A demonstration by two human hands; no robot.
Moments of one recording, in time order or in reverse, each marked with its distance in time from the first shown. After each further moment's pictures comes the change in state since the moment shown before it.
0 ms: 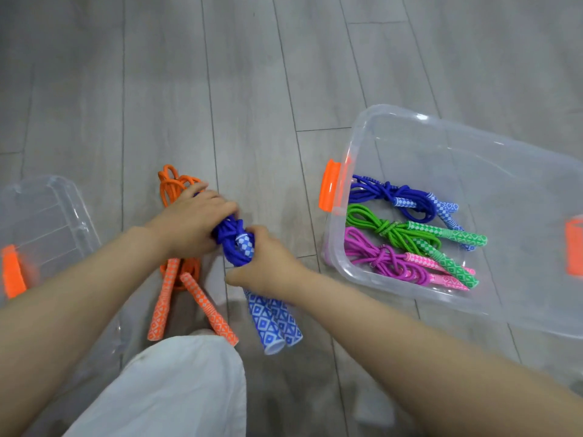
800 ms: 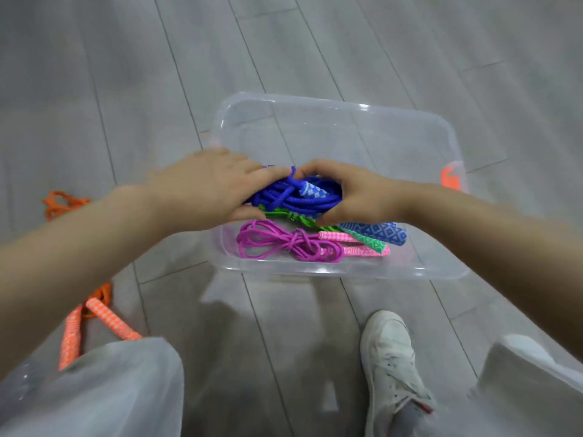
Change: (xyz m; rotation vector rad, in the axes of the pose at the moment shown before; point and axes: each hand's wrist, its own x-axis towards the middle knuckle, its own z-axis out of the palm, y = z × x) left_hand 0.153 0.171 -0.081 0.163 0.037 0.447; right_hand -0.098 0.118 -0.248 -0.133 0.031 -0.125
